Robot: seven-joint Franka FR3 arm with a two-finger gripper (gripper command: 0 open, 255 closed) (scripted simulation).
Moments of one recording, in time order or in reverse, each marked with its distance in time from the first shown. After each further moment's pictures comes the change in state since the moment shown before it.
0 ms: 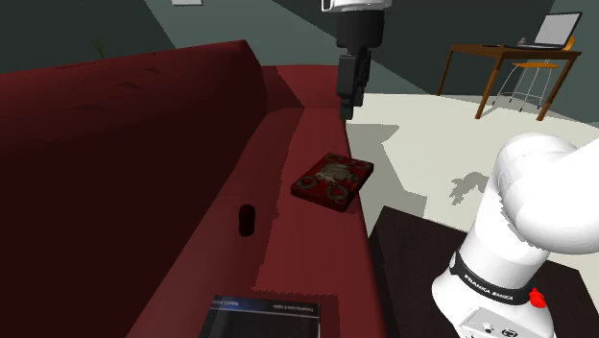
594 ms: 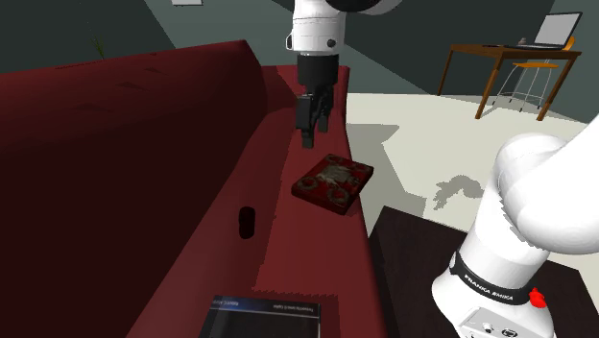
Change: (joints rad) arm 0.013 0.211 0.041 -0.015 0.023 0.230 0.029
